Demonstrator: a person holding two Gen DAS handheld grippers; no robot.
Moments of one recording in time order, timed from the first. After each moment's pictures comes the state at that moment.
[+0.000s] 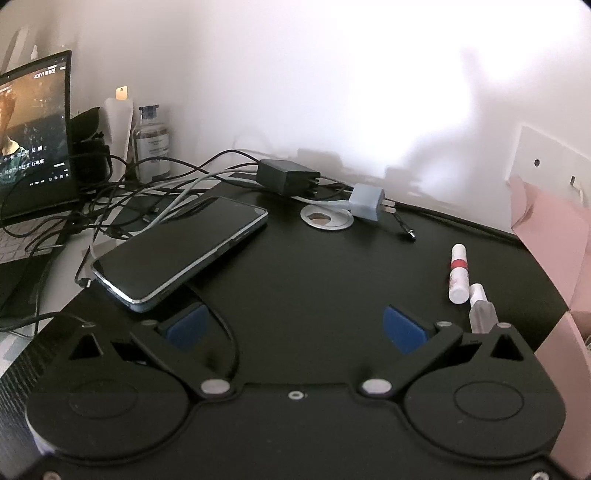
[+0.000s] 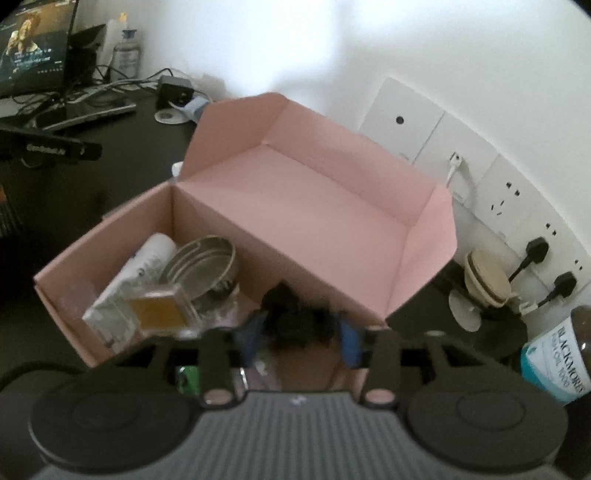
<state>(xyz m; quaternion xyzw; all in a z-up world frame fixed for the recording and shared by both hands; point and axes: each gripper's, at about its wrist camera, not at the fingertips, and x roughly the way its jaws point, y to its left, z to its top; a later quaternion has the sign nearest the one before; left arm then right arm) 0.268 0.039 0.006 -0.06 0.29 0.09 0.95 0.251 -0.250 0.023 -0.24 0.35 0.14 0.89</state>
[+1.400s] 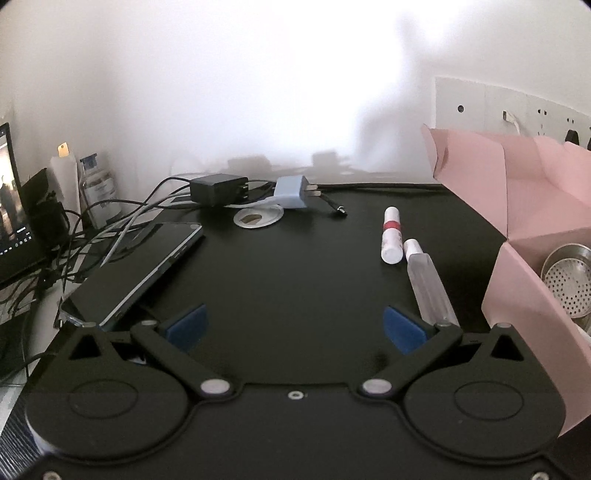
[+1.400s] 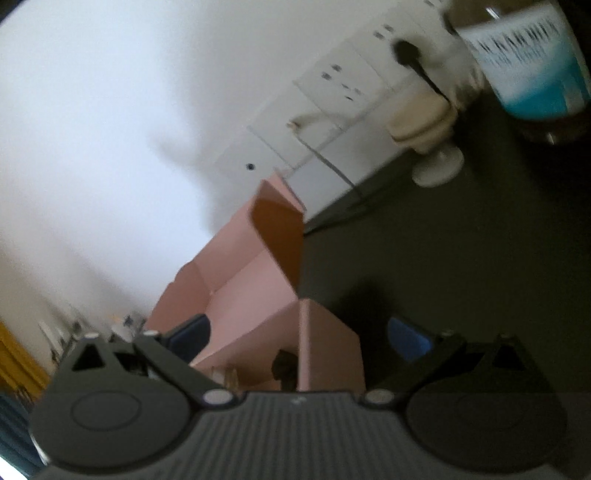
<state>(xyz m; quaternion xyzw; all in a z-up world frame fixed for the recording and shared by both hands) 0.255 -0.011 0.003 0.05 0.28 0.02 0.96 0.259 -0.398 -0.005 0.36 0.29 0.14 0.87</state>
